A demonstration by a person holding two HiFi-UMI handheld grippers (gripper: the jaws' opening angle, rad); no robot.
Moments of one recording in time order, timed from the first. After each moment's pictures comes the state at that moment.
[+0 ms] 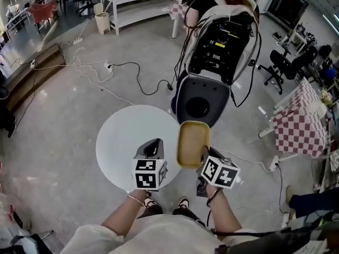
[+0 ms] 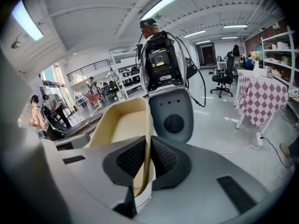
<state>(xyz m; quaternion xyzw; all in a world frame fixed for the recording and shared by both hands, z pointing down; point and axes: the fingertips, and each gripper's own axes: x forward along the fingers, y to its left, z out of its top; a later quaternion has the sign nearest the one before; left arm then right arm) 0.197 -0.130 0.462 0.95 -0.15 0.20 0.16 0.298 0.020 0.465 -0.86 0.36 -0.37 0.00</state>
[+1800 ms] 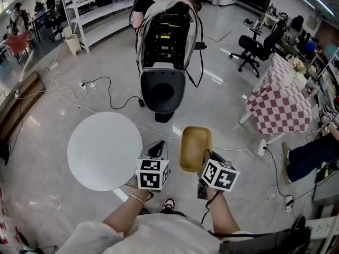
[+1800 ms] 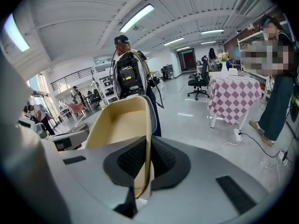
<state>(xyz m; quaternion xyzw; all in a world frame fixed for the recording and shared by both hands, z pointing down) 0.308 0.062 0.445 0.97 -0.04 0.22 0.11 0.371 0.229 0.458 -0.90 0.27 -0.35 0.04</state>
